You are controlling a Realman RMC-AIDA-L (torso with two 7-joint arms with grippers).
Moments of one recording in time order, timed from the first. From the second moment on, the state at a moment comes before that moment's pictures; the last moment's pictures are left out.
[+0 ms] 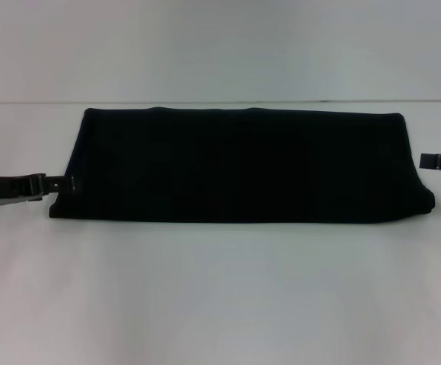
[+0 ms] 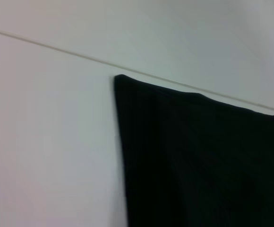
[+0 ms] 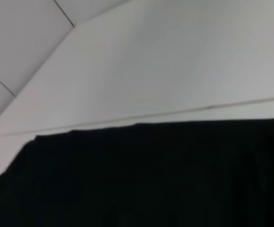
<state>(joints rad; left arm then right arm) -0.58 -2.07 0.58 0.86 2.46 1.17 -2.35 0.61 1.89 -0.50 -0.59 -2.22 -1.30 2.01</state>
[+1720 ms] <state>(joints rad) -0.62 -2.07 0.68 0.83 2.52 1.13 -2.29 0.63 1.90 -0.55 -0.58 -2.33 -1.23 2.06</state>
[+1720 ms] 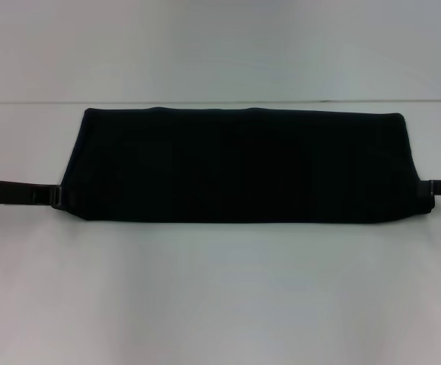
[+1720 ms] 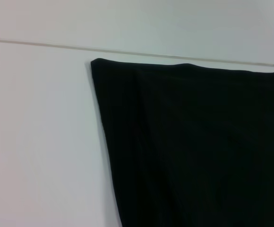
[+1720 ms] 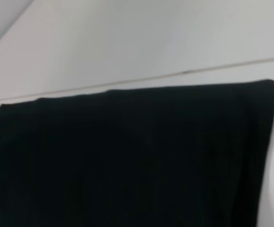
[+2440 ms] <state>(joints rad) -0.62 -2.07 0.68 0.83 2.52 1.13 -2.28 0.65 1.94 -0.58 -0.57 -2.36 -1.17 2.07</state>
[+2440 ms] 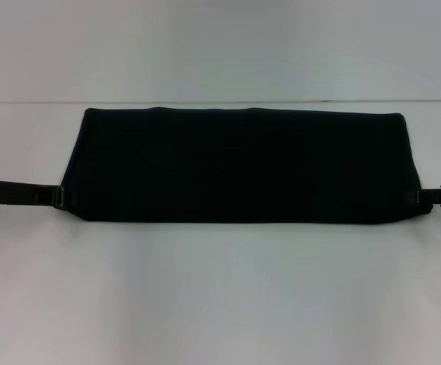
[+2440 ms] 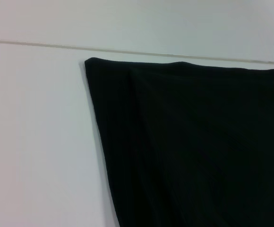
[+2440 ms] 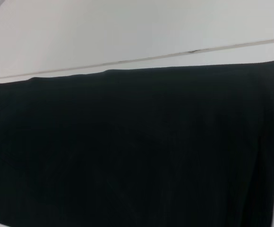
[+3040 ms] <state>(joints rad) -0.61 -2.07 0.68 0.83 2.52 1.12 -2.27 0.63 1.95 -0.58 -0.57 -2.36 -1.14 2.06</state>
